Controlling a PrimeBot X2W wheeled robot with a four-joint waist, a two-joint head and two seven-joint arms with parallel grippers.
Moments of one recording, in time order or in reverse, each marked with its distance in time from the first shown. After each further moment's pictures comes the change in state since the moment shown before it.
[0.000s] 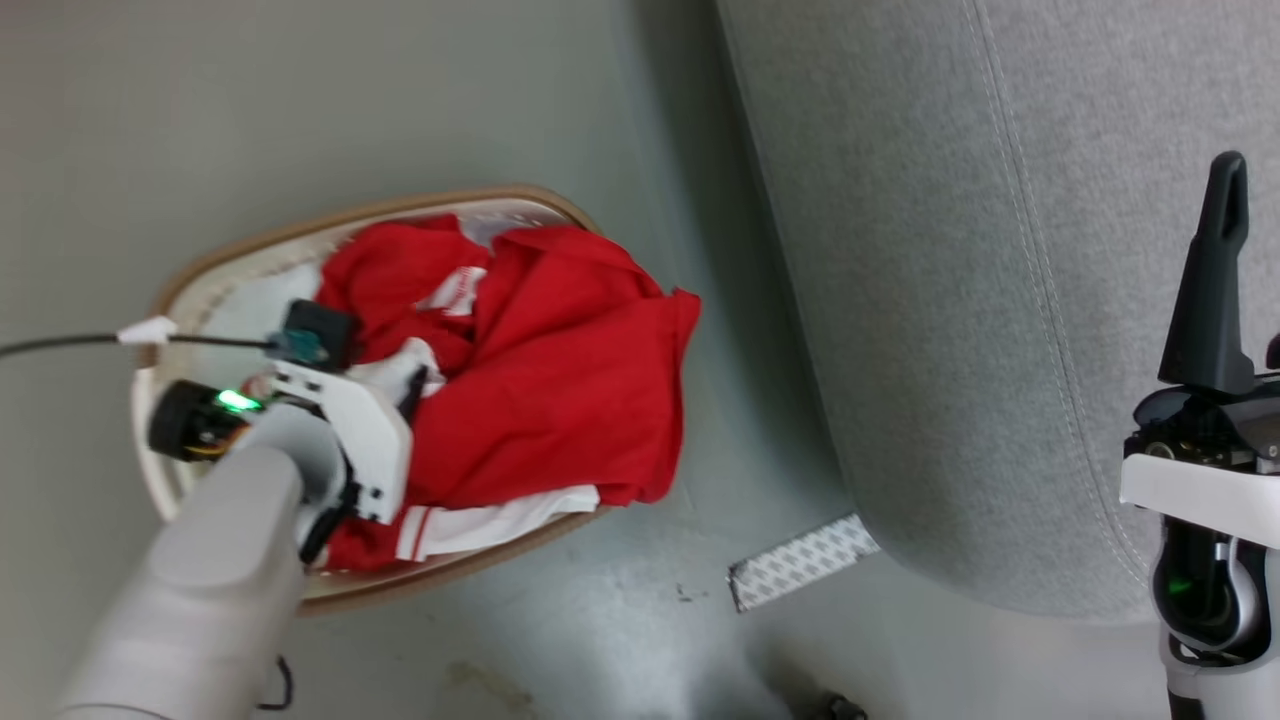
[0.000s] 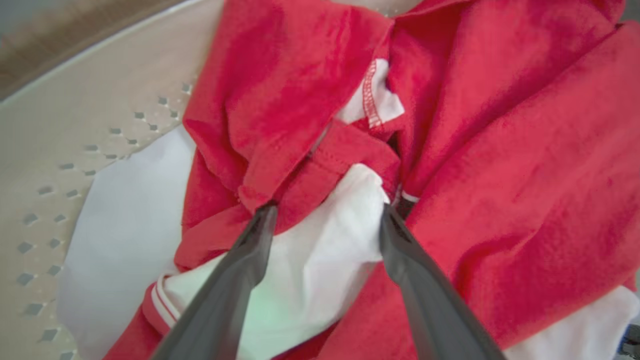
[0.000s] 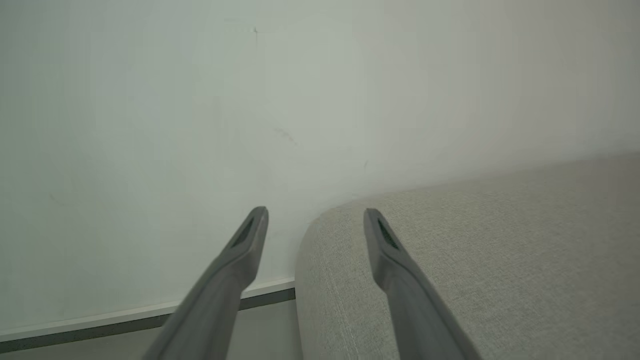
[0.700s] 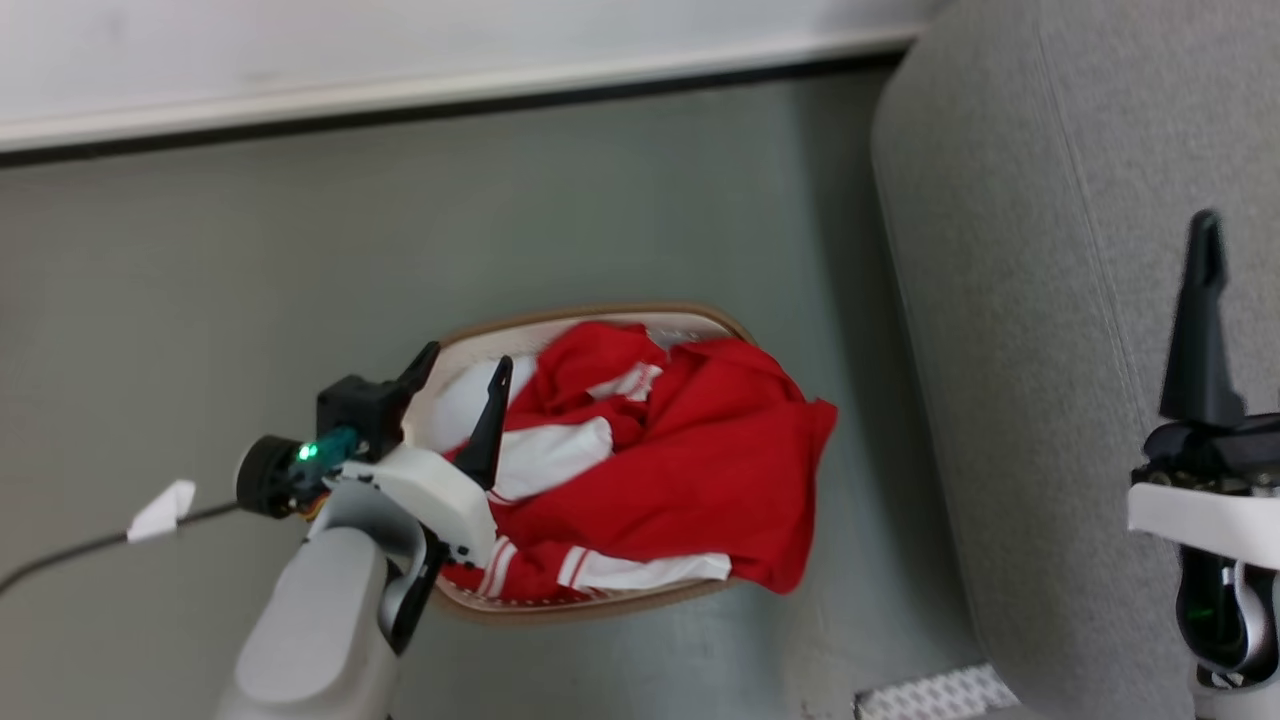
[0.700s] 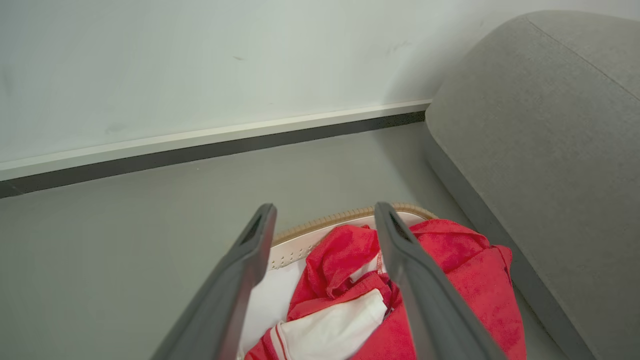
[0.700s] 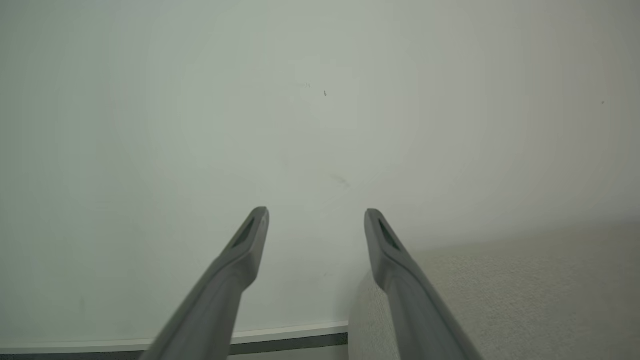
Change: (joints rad) left arm 0.312 -0.185 0.360 -0.395 0.199 0.011 -0.229; right arm 0.056 -0.040 -0.020 0.074 -0.124 0.000 0.000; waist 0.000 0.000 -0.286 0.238
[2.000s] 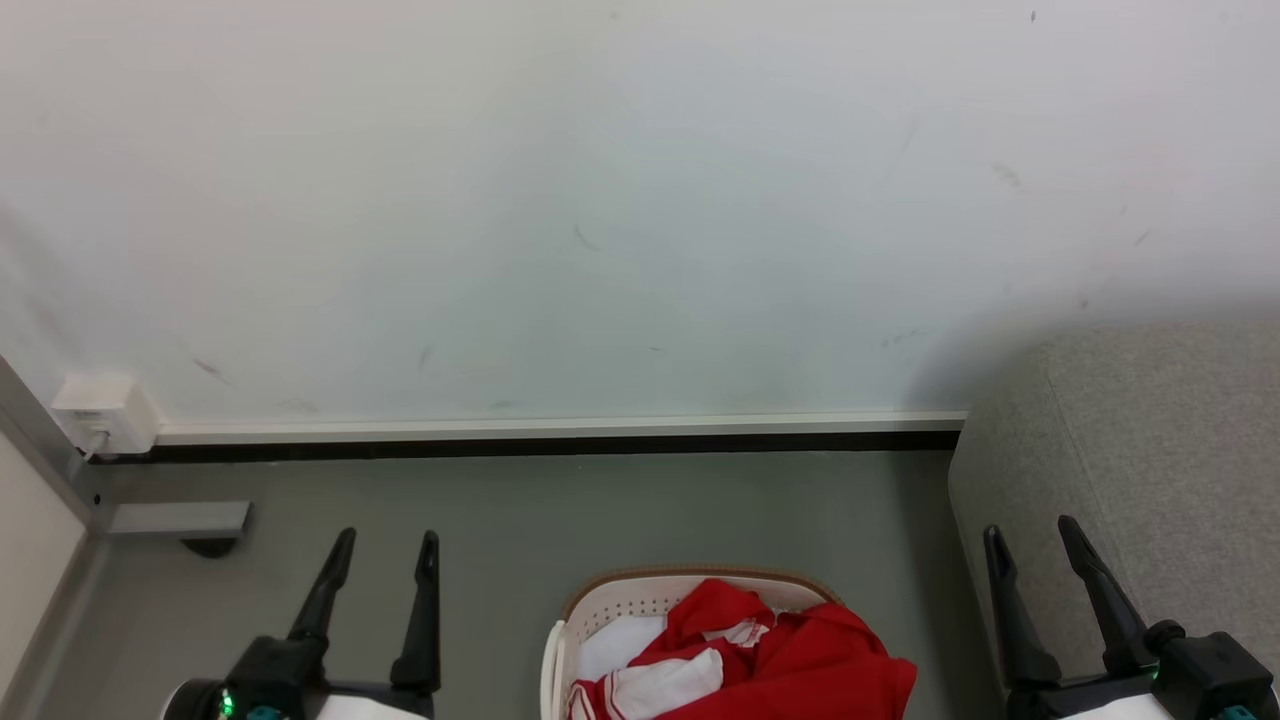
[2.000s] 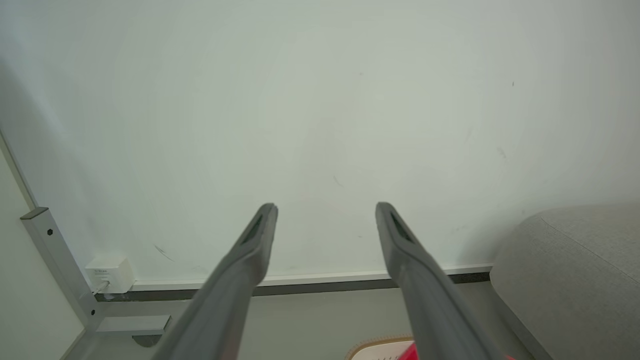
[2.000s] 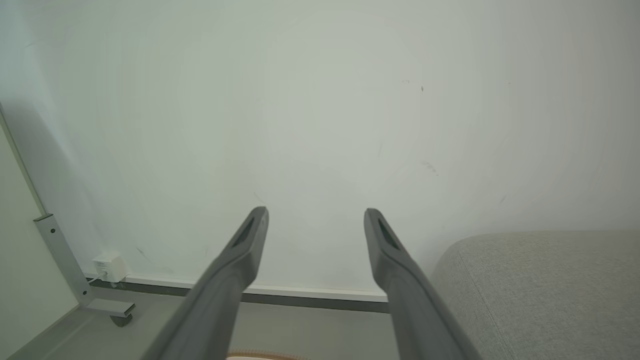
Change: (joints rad) left arm 0.527 -0.046 0.156 -0.478 0.090 0.110 -0.052; right arm 0.292 0.007 0.138 0.221 -0.070 0.000 0.002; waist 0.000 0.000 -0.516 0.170
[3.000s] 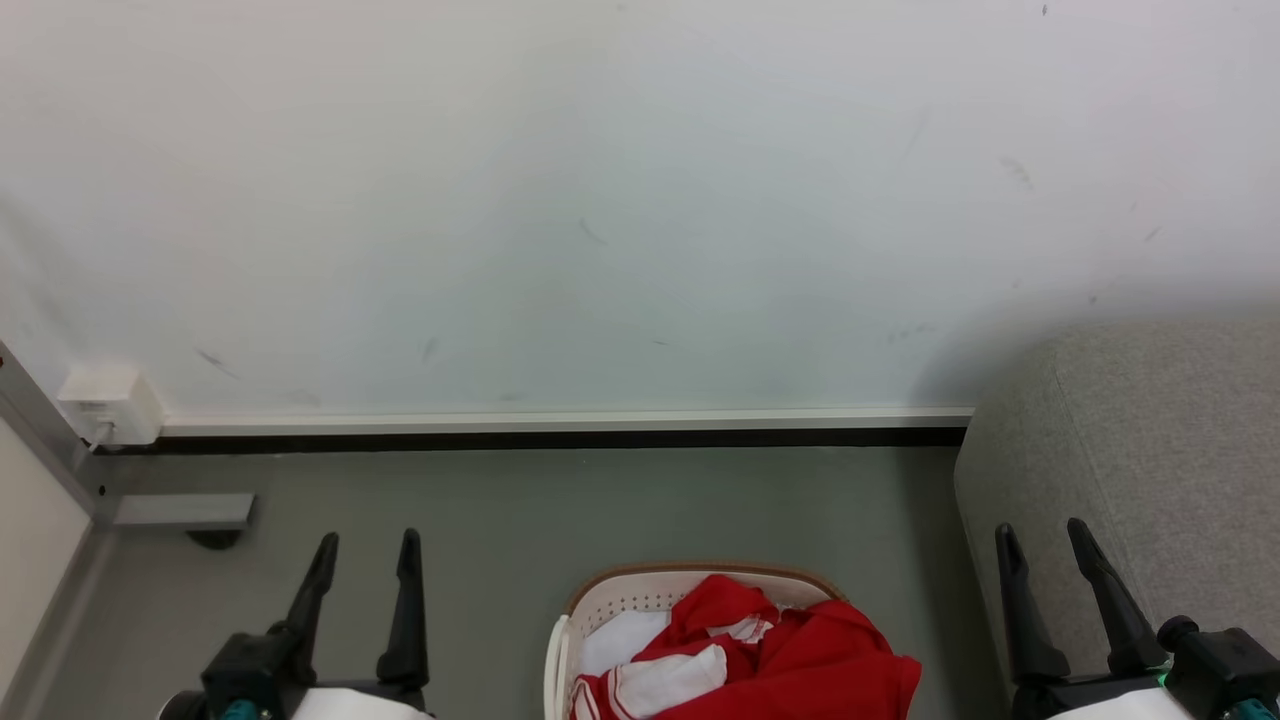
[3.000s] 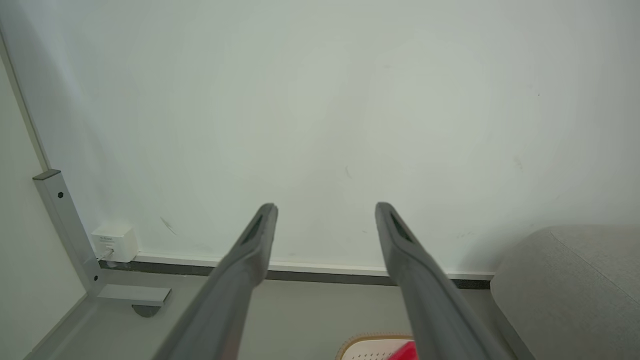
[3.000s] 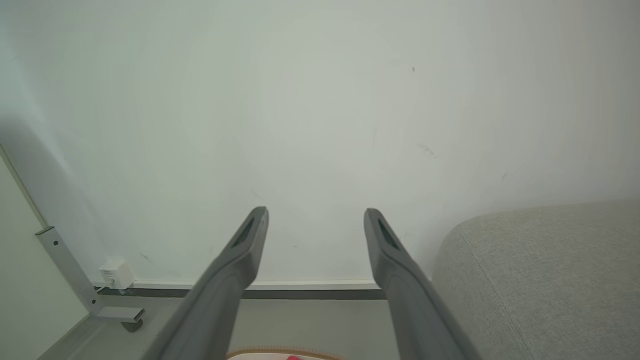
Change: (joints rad) left arm -0.003 0.005 0.003 0.002 -0.103 0.003 0.032; right arm -0.003 0.002 -0.012 0.010 0.079 0.000 0.027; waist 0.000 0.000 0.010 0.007
